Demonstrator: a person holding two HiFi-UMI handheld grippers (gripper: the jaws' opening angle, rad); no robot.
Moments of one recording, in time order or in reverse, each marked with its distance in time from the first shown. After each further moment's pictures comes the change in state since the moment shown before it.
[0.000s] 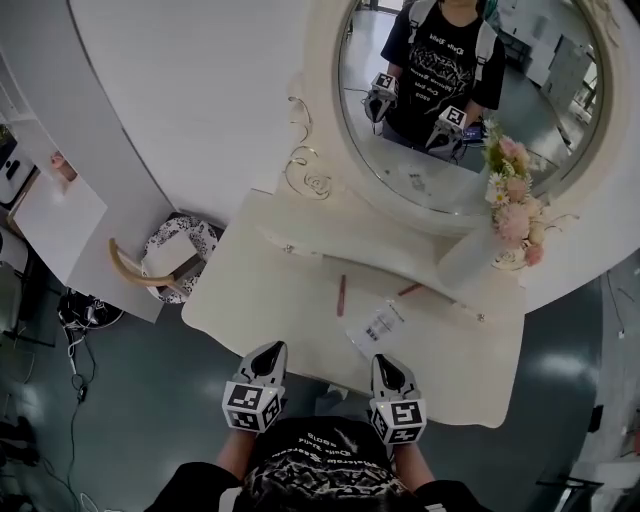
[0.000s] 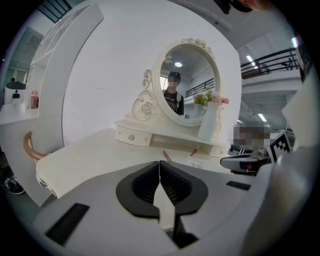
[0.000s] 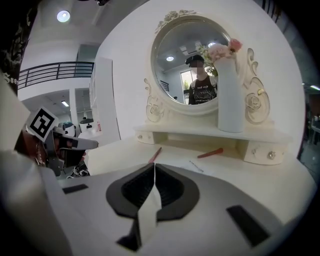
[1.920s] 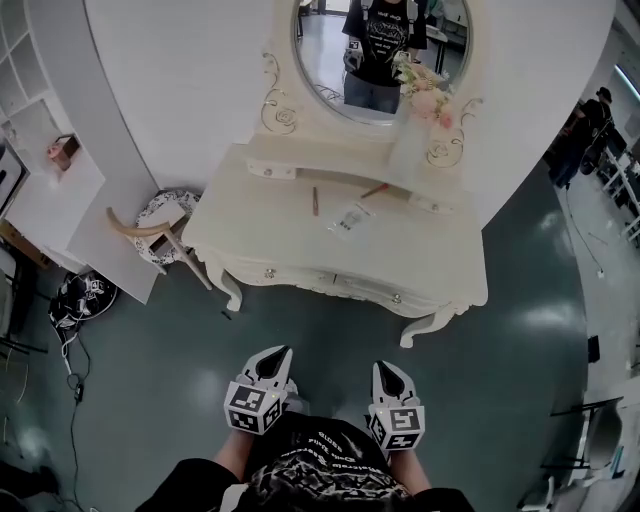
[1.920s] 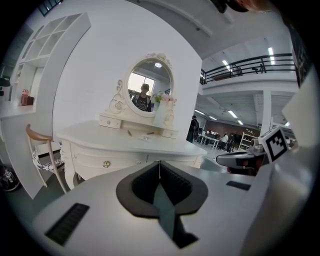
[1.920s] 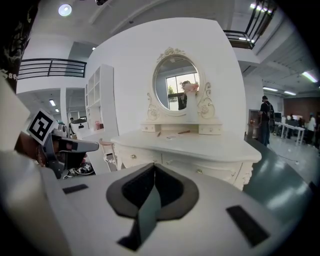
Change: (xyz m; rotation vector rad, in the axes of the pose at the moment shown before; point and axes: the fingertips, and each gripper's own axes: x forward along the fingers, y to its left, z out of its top) left arm -0.229 -0.125 -0.140 0.100 0.020 -0.244; right arm -0.278 0.117 -0.140 0.057 -0.033 -0.198
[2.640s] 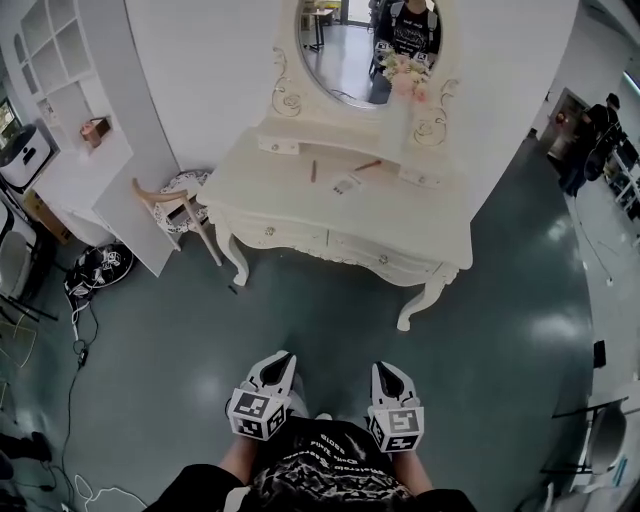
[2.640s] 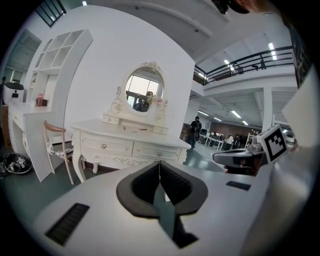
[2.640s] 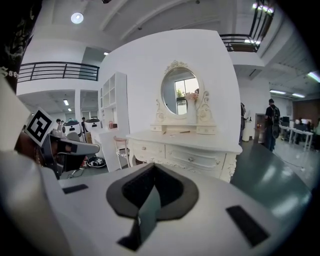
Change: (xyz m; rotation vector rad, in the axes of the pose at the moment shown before) left arm -0.104 -0.142 -0.078 -0.030 -0.030 0.076; right arm -0.152 -0.005 -0.063 -0.059 -0.035 0.092
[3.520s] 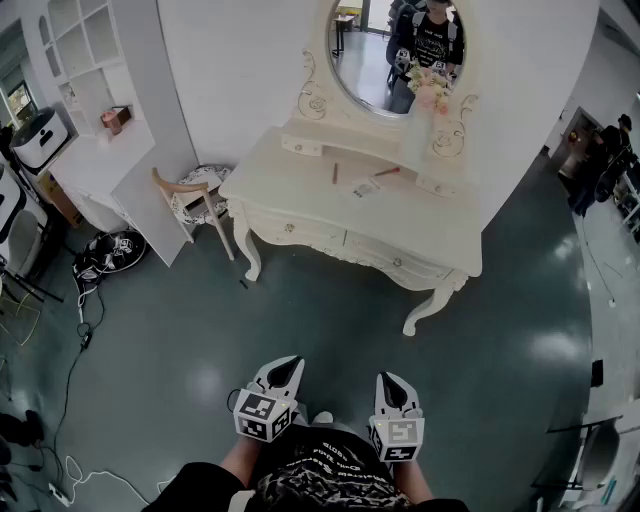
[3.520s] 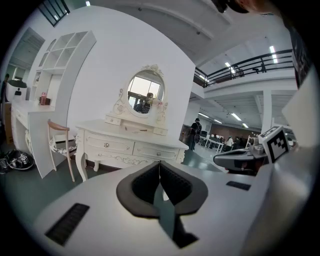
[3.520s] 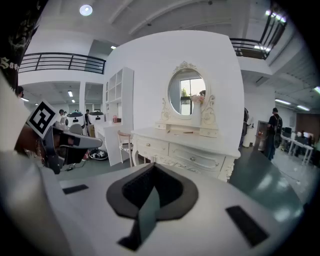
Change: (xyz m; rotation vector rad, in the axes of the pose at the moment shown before) left arm -0.037 -0.012 -0.004 -0.029 -0.013 -0.002; right arm -0.035 0.028 -0.001 -0.094 0.049 -0.001
